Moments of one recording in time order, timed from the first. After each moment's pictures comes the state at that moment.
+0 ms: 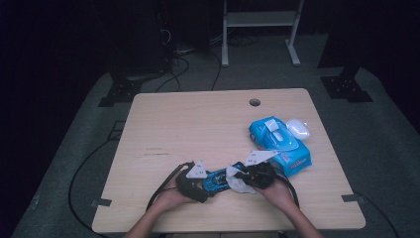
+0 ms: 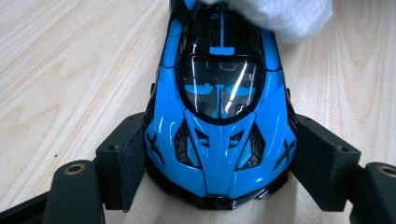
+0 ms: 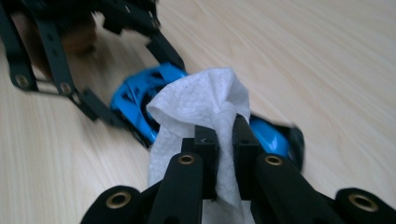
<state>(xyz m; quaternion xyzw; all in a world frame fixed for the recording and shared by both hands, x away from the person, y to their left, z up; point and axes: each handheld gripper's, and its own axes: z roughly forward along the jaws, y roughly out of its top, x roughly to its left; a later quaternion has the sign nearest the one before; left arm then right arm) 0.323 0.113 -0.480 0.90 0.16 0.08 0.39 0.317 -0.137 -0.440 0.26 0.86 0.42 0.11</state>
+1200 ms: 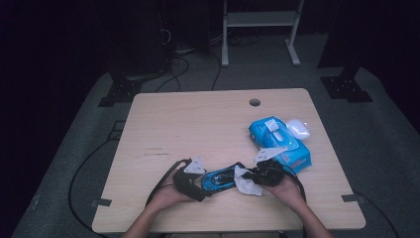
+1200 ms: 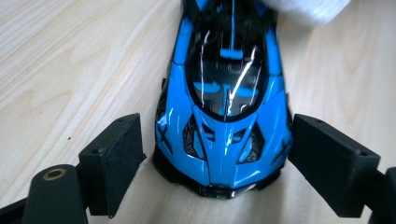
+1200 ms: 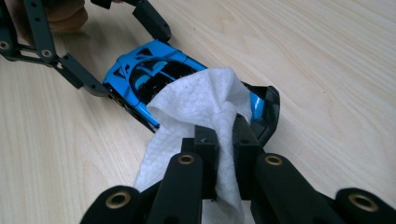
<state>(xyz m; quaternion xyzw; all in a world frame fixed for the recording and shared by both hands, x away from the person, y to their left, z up) 0.330 0.124 -0.468 0.90 0.19 0.04 0.39 0.327 -0.170 -0.448 0.29 0.86 0.42 0.06</state>
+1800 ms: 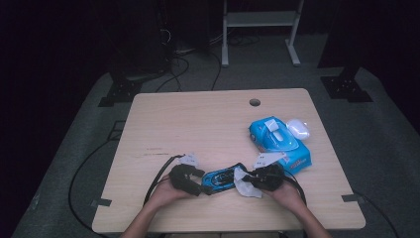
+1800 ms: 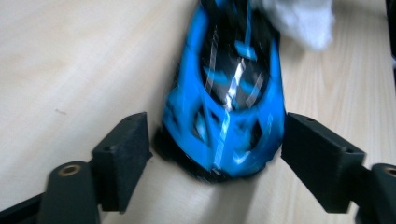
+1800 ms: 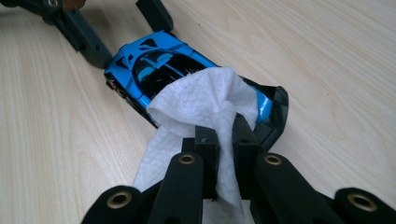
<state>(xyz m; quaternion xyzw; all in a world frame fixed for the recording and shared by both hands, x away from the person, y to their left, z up) 0.337 0.130 -0.473 0.89 0.23 -0.02 0.40 0.314 -0.165 -0.453 0.26 0.87 0.41 0.10</state>
